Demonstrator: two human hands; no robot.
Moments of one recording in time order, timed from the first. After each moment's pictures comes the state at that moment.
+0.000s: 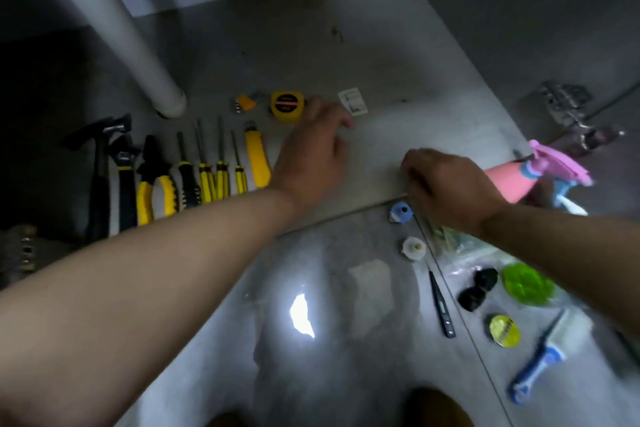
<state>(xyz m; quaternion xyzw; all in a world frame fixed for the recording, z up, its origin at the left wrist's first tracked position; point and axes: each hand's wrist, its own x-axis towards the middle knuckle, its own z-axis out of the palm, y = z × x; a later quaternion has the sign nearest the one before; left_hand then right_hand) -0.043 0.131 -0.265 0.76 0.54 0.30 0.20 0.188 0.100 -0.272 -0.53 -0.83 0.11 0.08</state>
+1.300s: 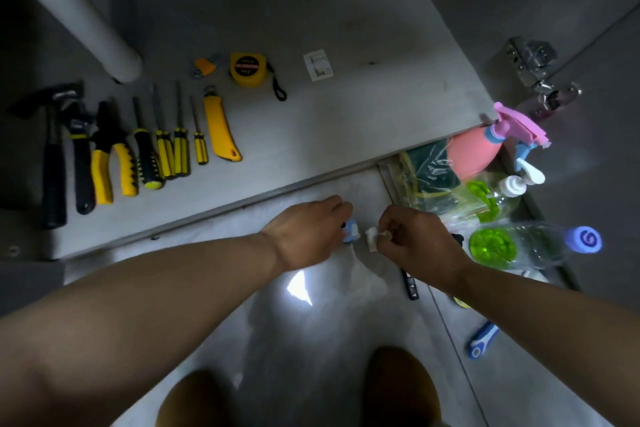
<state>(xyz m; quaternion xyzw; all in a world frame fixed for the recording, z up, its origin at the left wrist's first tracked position) -0.013 0.036 -0.347 0.87 0.41 -0.05 0.27 0.210 -0.005 -0.334 -0.61 -0.68 0.37 0.16</state>
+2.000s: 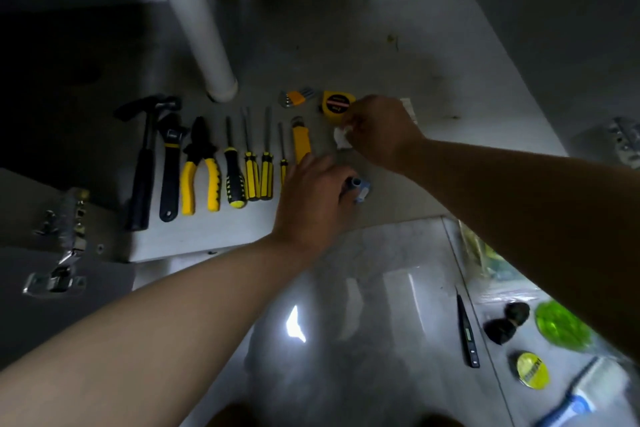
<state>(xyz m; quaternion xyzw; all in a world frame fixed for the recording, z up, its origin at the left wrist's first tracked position) -0.097 0.084 -0.302 0.74 0.62 0.22 0.12 0.031 0.202 -0.270 -0.54 -0.81 0.18 0.11</state>
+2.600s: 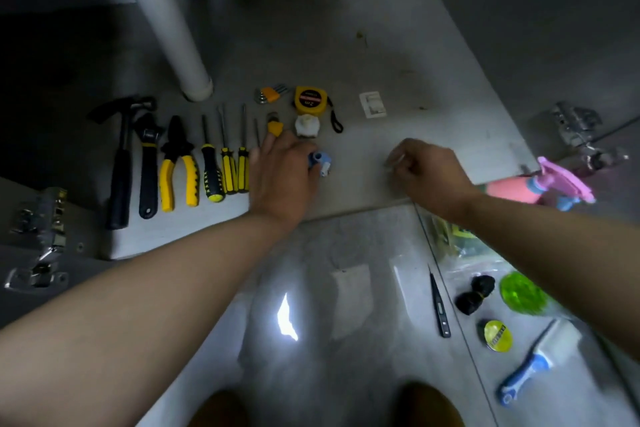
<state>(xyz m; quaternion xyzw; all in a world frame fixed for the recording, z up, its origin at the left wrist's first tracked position) -0.094 0.095 -0.291 0.71 0.68 0.16 0.06 0.143 0.116 -0.269 -0.62 -0.73 0.25 0.16</state>
